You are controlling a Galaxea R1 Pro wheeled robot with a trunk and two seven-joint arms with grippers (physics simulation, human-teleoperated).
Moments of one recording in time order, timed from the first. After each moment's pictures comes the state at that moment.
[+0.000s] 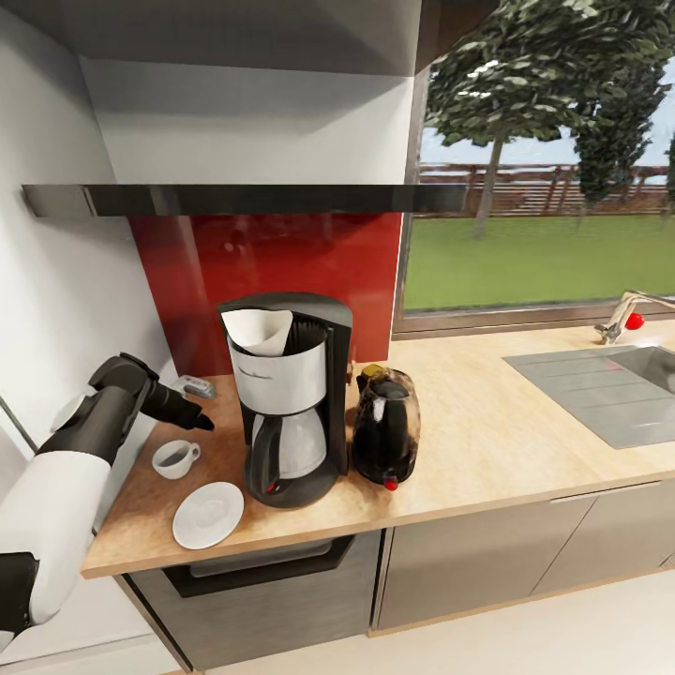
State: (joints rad) left arm -1.03 0.23 0.01 -0.92 -0.86 0.99 -1.13; right arm -0.25 -0.10 0.23 -0.02 -0.10 0.06 0.10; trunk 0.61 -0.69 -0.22
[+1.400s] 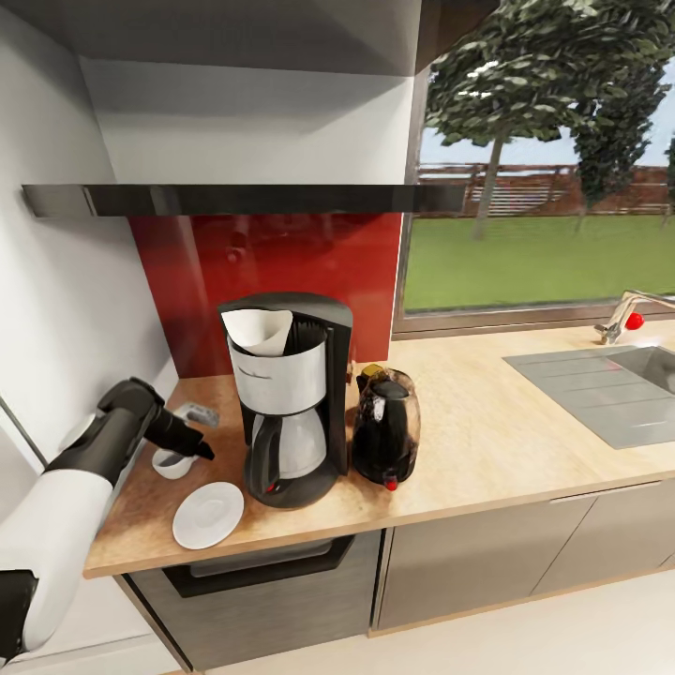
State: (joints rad) left arm -0.97 0.23 -0.02 -0.86 -0.86 0.99 -1.14; right arm -0.25 -0.09 0.23 -0.02 -0.10 0.06 0.10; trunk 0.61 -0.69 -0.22
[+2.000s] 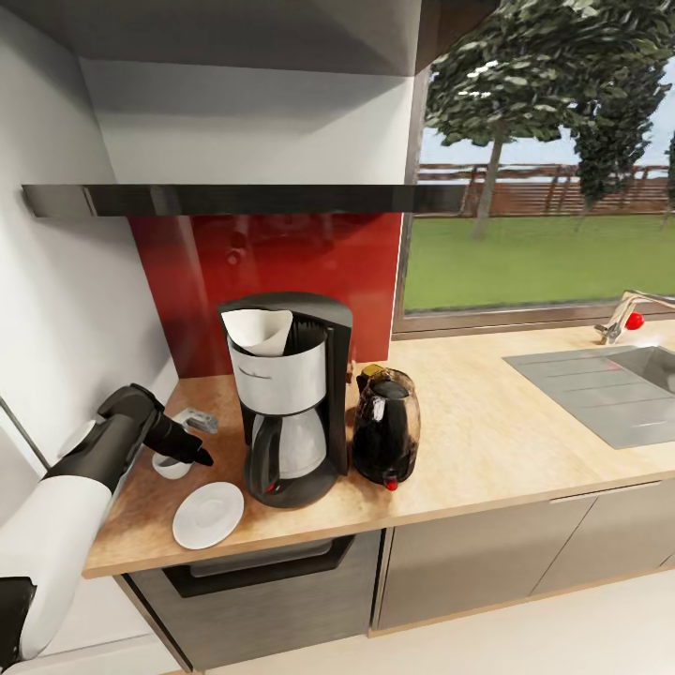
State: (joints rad) left arm -0.95 0.23 -0.02 -0.85 -0.86 0.97 -1.14; right arm -0.25 -0.09 0.23 -0.02 -0.10 0.06 0.10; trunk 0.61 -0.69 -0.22
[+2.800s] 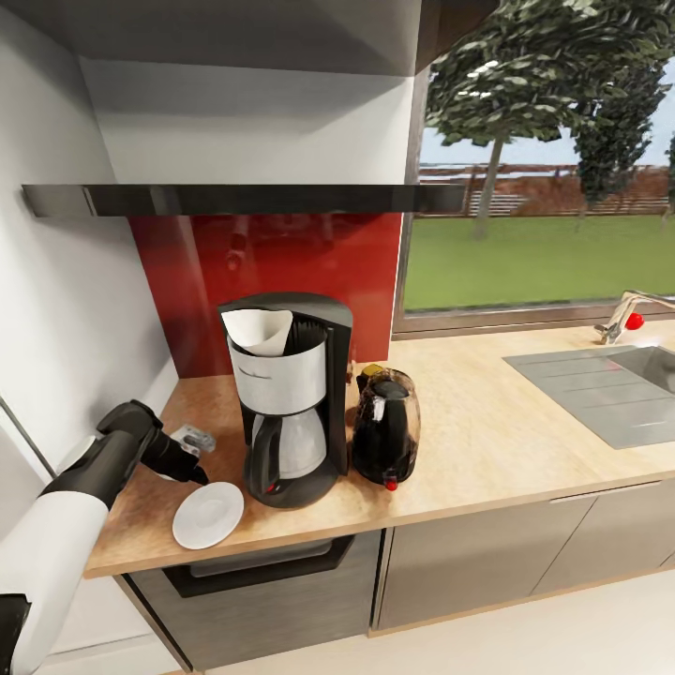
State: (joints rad) left arm -0.90 0.24 -0.02 -0.84 -0.87 0.96 -1.13; right arm -0.25 -0.09 0.23 -0.02 -0.10 0.06 0.10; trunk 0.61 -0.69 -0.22
